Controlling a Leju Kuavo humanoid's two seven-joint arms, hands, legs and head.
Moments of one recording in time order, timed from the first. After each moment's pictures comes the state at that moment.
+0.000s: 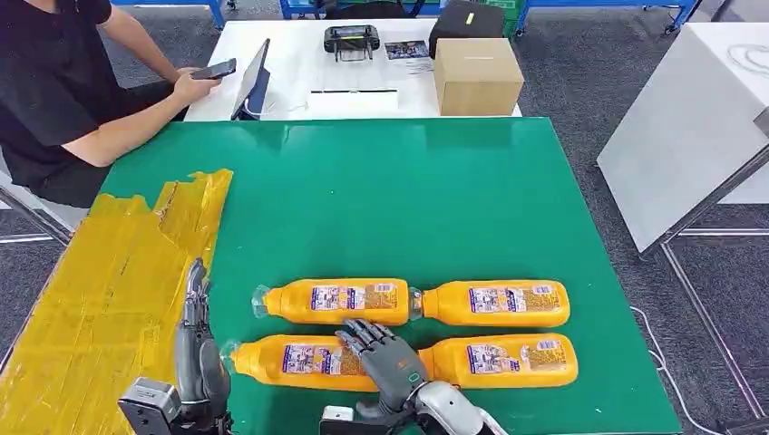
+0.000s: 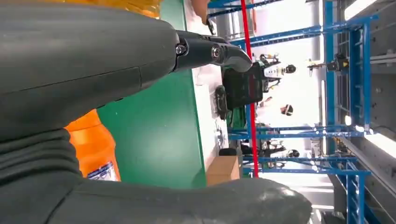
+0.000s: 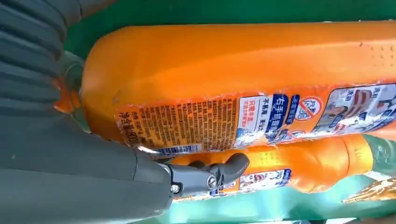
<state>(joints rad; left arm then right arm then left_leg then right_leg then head) 0.25 -0.29 -0.09 -1.66 -0.19 0.11 -0.70 -0.11 -0.05 0.82 -1.29 0.93 -0.02 0.05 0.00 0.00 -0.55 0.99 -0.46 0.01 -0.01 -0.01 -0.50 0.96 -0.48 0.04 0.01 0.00</state>
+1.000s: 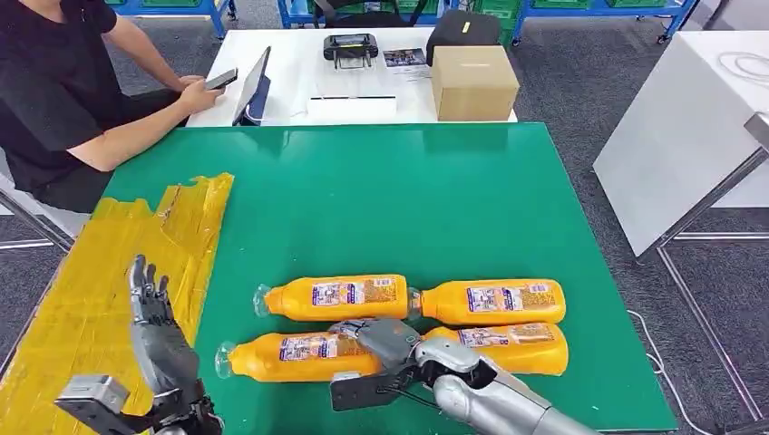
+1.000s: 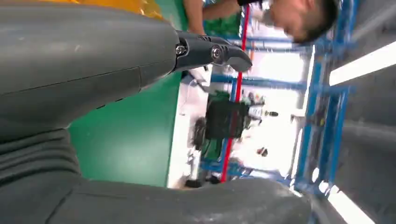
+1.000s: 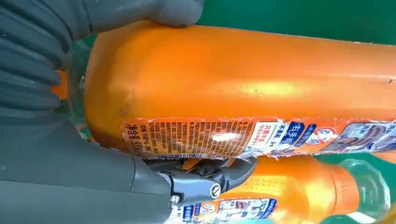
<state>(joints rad) 0.23 -0.33 -0.01 -1.72 0.07 0.23 -0.70 -0.40 -0.16 1.09 -1.08 0.54 0.12 0.03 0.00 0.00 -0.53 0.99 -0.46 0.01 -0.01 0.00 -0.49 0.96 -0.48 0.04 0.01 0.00</state>
